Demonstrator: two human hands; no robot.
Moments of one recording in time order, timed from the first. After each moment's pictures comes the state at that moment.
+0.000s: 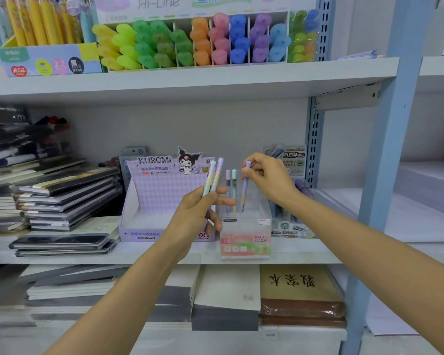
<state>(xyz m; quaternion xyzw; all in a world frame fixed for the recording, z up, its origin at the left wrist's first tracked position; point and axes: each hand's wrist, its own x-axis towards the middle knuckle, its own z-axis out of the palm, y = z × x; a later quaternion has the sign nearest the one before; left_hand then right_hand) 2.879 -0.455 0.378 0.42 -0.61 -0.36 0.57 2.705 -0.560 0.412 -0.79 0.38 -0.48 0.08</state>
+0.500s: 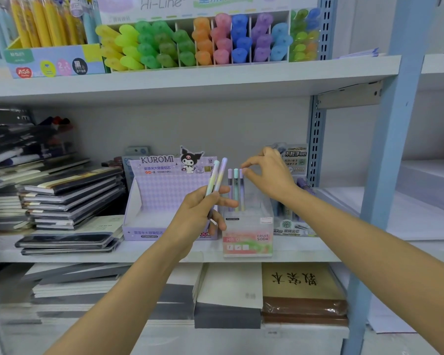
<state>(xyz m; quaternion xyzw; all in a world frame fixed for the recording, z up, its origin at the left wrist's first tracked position) 2.883 -0.456 0.376 0.41 -0.62 -0.38 0.55 2.708 -0.565 0.416 -0.79 0.46 -0.39 -0.03</state>
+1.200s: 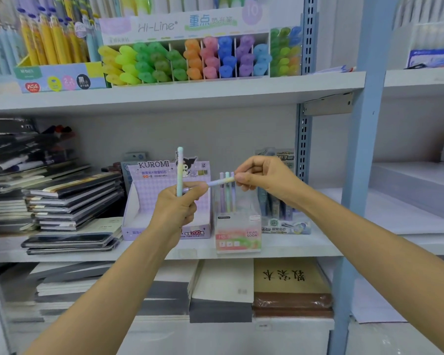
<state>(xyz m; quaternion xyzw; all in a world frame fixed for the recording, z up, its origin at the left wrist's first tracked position) 2.886 -0.442 0.393 0.42 -0.50 -0.38 0.65 2.675 -0.511 0.431 -0.78 0.26 -0.44 0.36</state>
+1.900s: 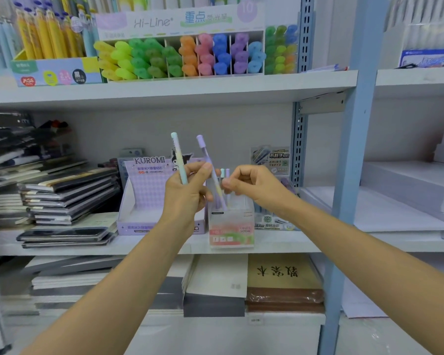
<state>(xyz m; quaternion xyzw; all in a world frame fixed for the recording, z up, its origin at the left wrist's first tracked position) 2.847 -0.435 0.405 0.36 -0.49 -0.36 0.71 2.686 -0.484 0.415 -0.79 0.25 -0.44 0.34</state>
